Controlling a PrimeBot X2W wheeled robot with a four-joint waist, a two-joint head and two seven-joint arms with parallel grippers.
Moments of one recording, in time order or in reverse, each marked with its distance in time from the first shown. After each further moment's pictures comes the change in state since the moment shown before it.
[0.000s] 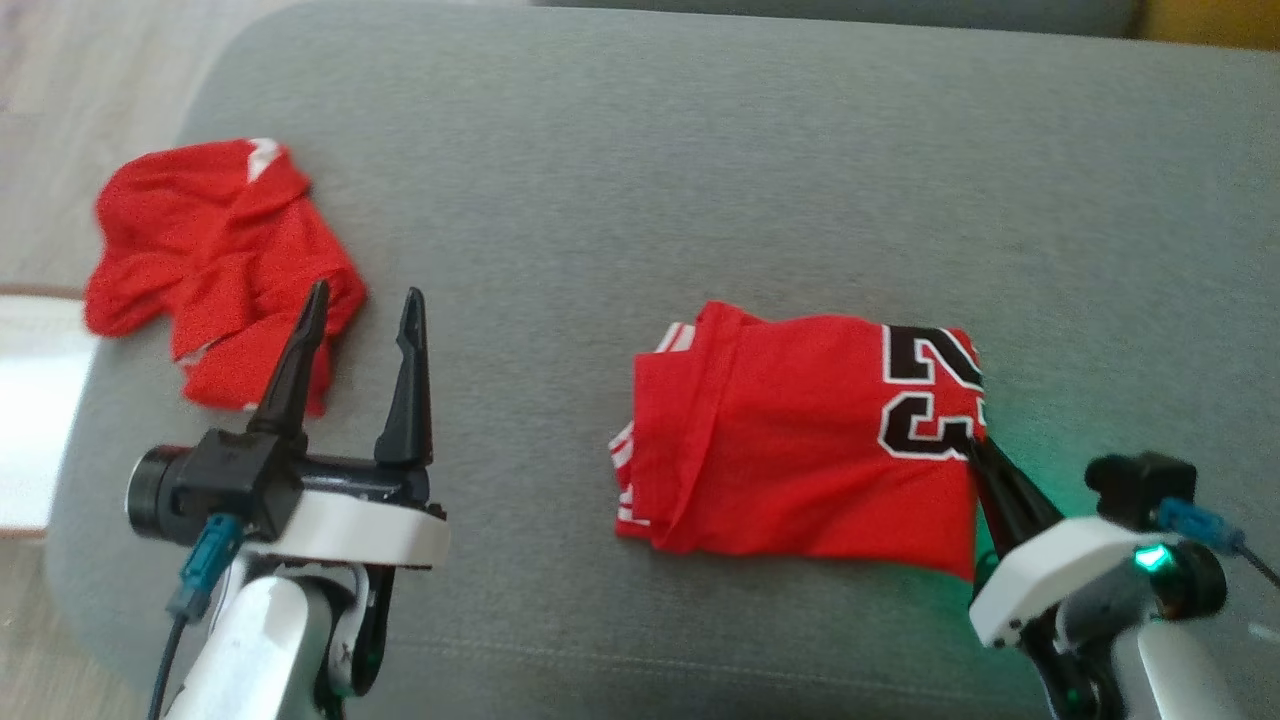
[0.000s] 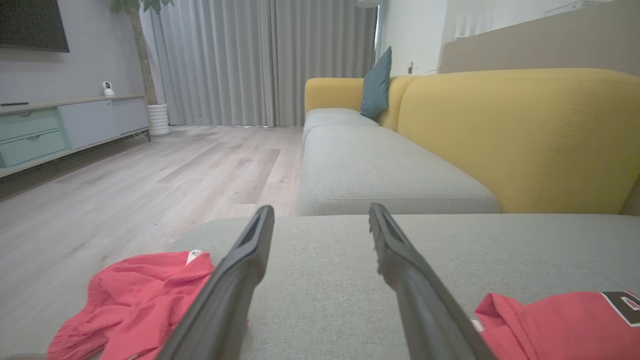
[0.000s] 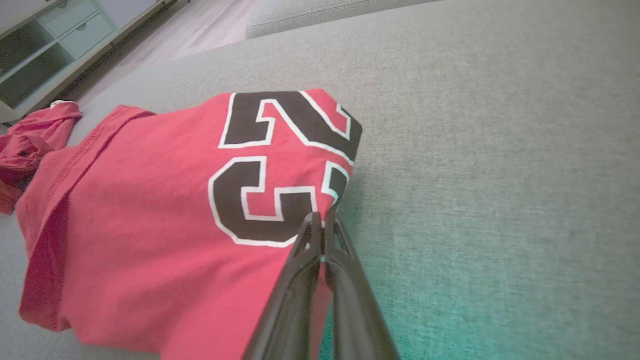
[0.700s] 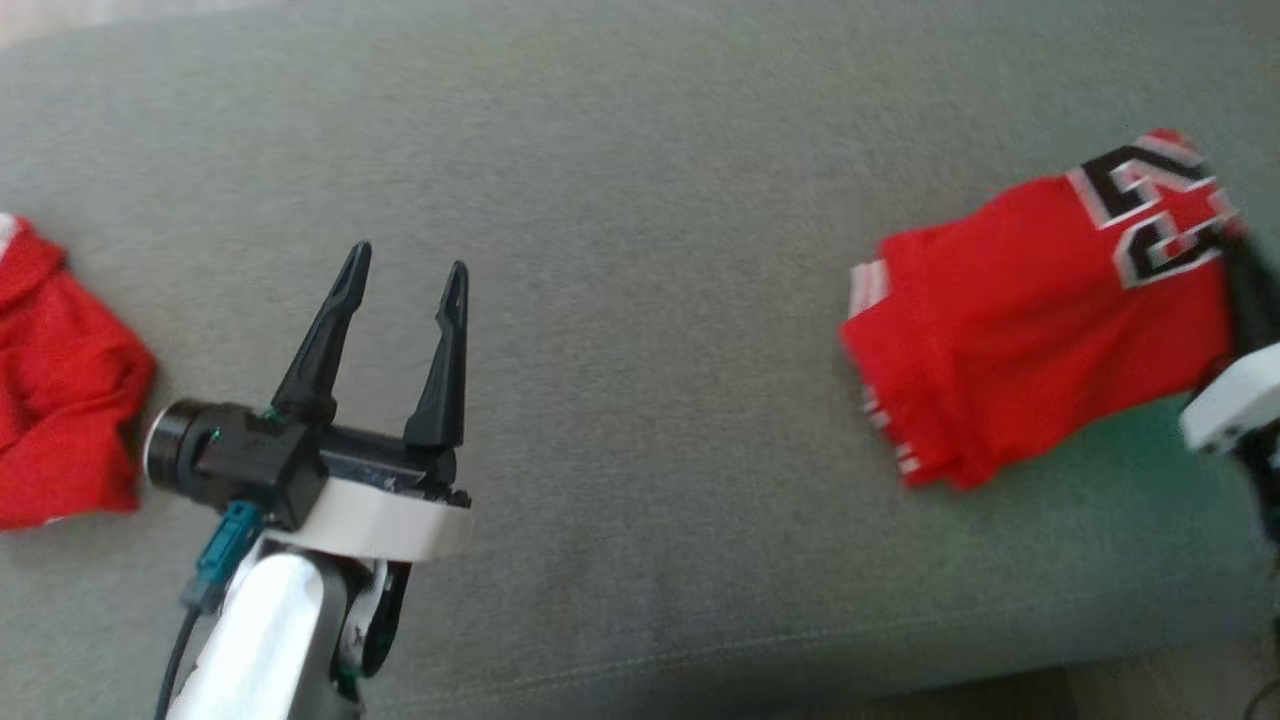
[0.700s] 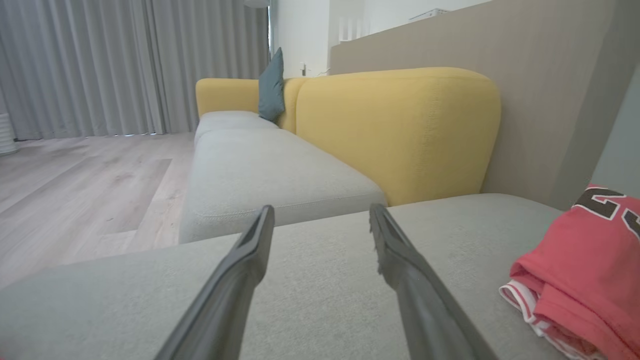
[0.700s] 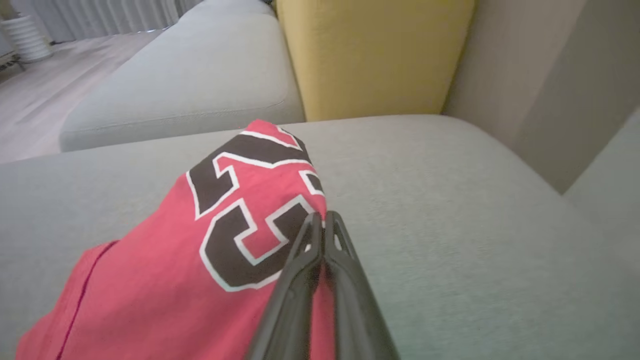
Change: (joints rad) left arm -0.031 -0.027 0.001 -0.028 0.061 -0.094 -0.002; right arm -0.268 -0.210 -0.153 0.064 0.025 0.000 0.012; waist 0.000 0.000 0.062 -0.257
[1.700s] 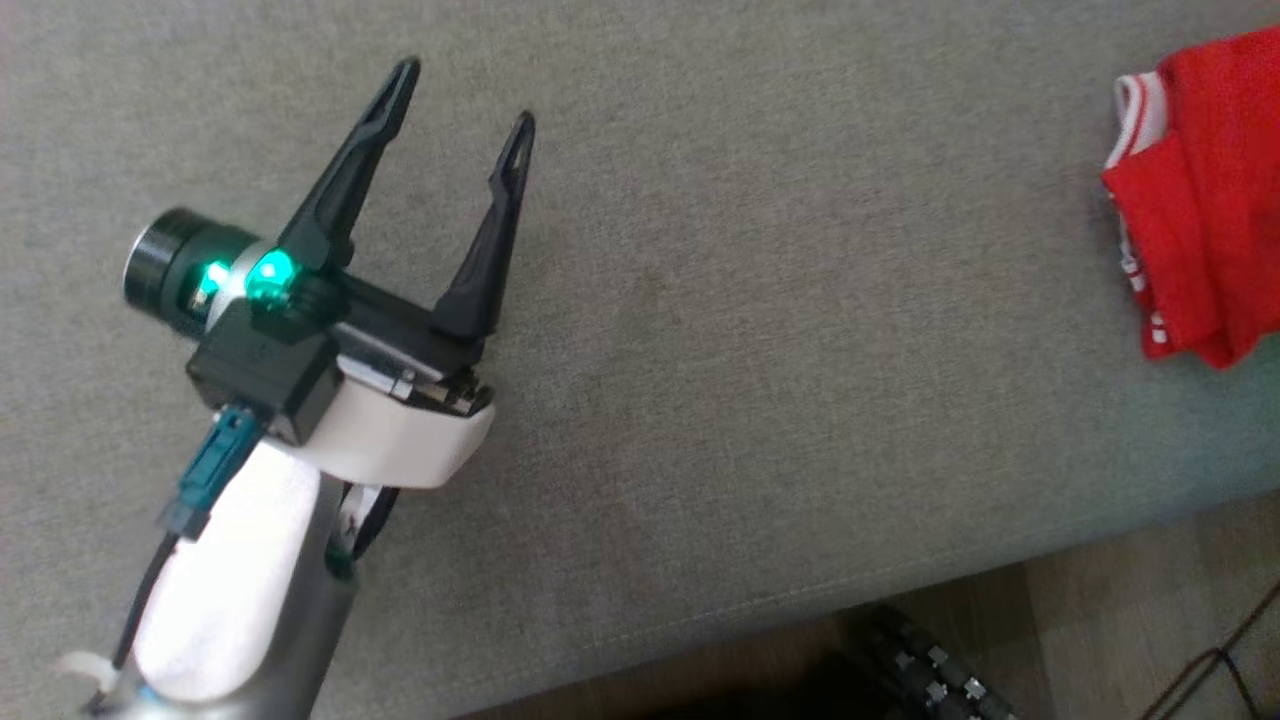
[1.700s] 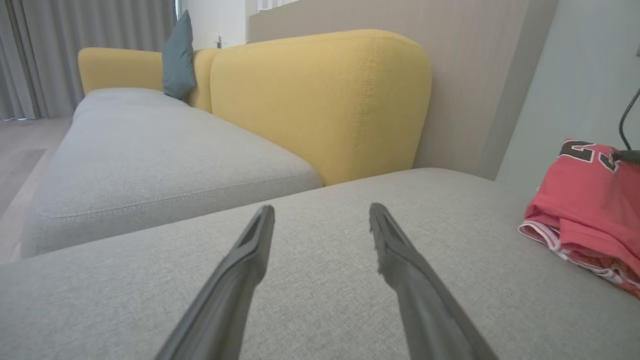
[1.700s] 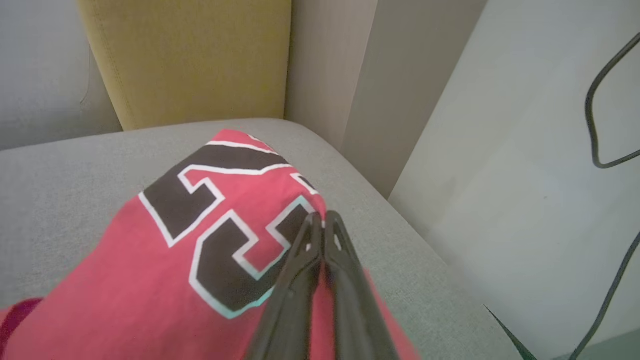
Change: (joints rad) left arm -0.235 0.033 -0.052 -0.060 0.068 -0.109 0.000; right arm -0.241 0.025 -0.399 -0.023 -0.151 0.000 0.028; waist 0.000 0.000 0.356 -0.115
